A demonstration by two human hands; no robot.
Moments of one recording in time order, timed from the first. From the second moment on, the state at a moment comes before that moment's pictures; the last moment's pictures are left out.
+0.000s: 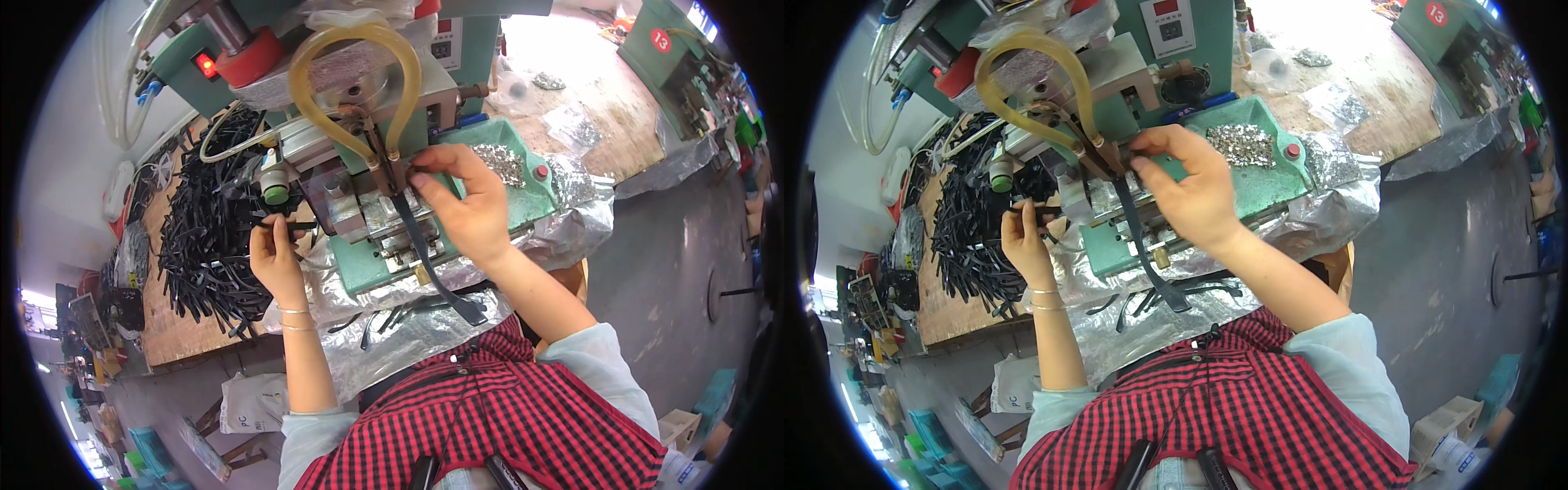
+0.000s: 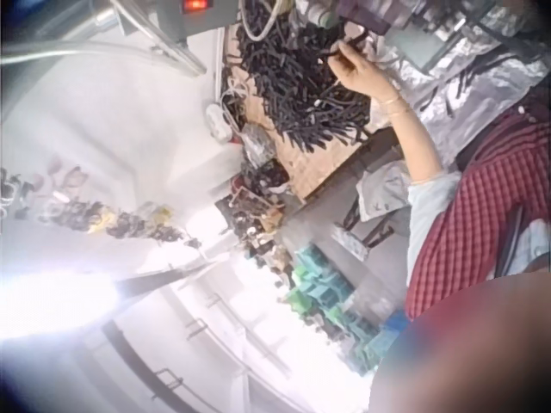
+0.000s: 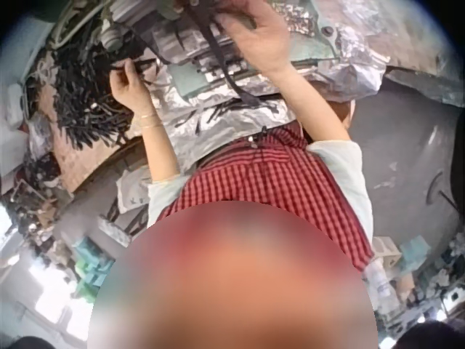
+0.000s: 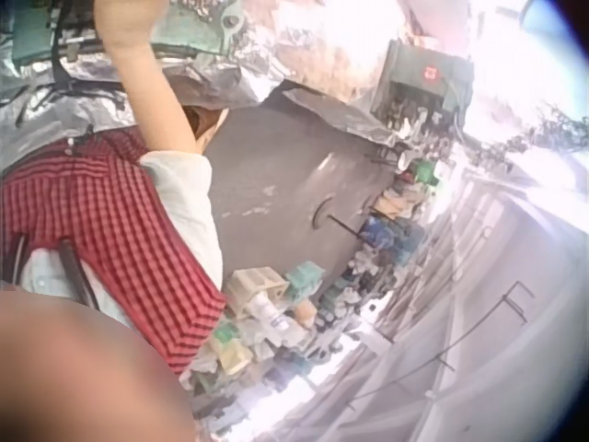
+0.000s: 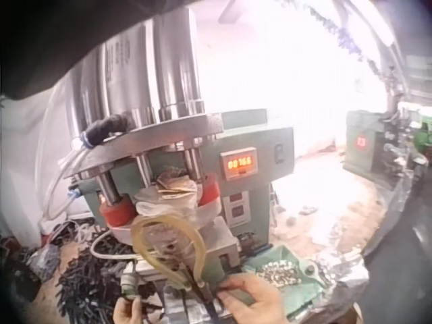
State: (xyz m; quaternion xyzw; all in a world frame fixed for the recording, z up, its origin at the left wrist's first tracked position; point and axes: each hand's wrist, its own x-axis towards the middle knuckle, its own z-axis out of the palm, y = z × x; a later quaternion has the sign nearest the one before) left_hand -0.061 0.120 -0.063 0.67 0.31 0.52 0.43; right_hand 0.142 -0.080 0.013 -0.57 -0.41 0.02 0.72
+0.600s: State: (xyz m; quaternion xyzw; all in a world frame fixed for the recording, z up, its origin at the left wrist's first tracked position) left_hand -0.014 0.003 0.033 0.87 -0.10 0.48 0.03; right_hand 0.170 -0.119 -0.001 -0.72 -0.41 -0.01 0.56
